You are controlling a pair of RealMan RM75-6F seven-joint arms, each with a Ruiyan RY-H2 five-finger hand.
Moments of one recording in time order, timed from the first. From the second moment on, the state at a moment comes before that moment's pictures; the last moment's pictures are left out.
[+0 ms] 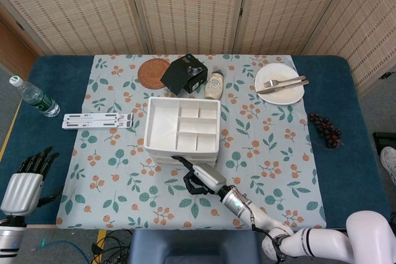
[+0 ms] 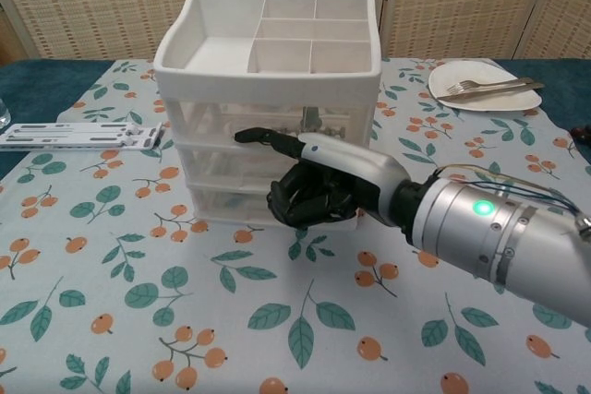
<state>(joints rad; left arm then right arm) -0.14 -1.18 -0.03 -1.57 1.52 1.45 0.13 0.71 -1.75 0.15 -1.50 -1.42 0.86 0.42</state>
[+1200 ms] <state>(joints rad) -0.15 -1.17 -0.03 -1.60 1.52 1.44 0.17 0.73 -1.70 0.08 -1.54 -1.47 0.88 0.41</state>
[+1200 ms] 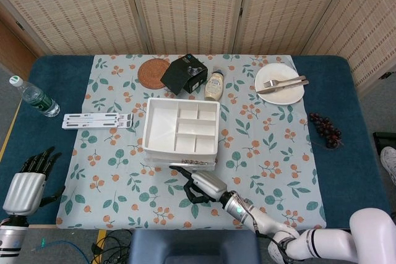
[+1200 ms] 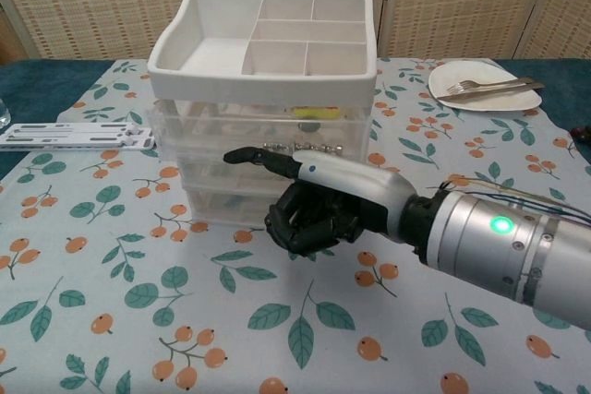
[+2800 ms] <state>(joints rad) -0.18 -1.17 -0.03 -1.62 1.55 1.43 0.19 0.65 -1.20 0.03 -1.99 -1.54 1.03 -0.14</state>
